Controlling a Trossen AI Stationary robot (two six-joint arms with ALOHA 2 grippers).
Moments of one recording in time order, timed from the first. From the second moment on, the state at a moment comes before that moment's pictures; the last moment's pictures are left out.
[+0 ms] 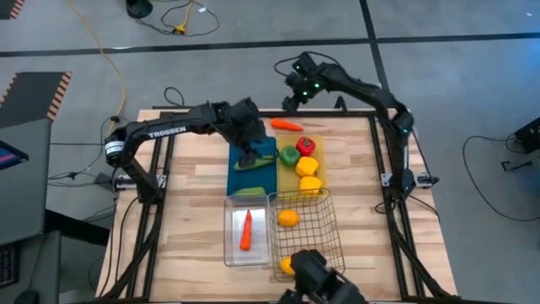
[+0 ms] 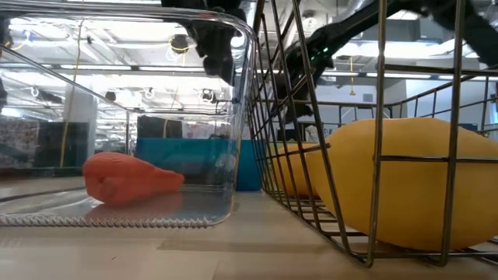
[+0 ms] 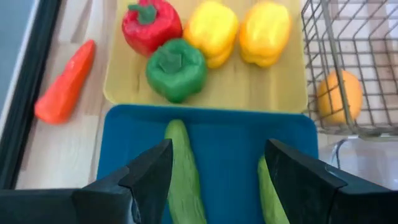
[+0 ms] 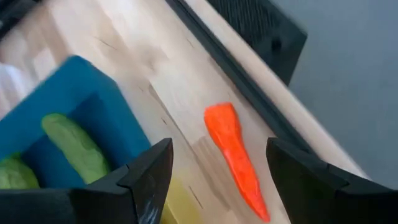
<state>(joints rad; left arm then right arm) 0.36 1.65 1.52 -0.84 0.20 0.21 -0.75 2.05 1.85 -0.80 -0.31 0.00</state>
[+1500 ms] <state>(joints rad) 0.60 1.79 1.49 -0.40 0.10 0.14 -0.74 2.03 2.04 -1.05 -0.22 -0.03</state>
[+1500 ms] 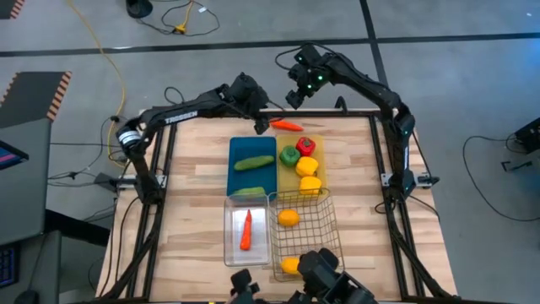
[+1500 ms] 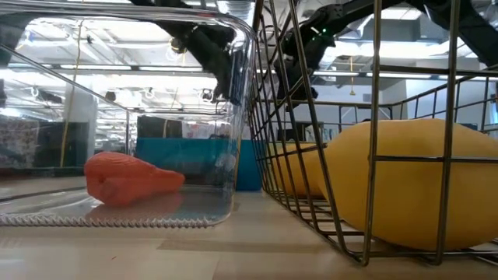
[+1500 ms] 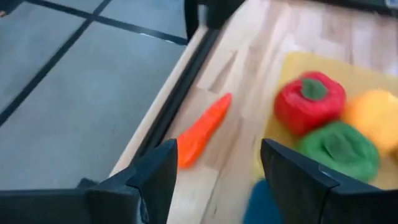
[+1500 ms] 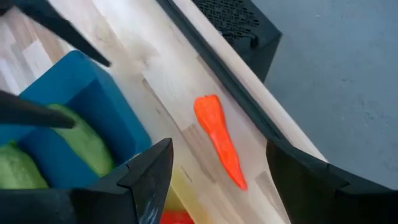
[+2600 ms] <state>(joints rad) 0.71 1.97 1.49 -0.24 0.25 -0.08 -0.82 2.01 1.99 -1.32 -0.13 -0.19</state>
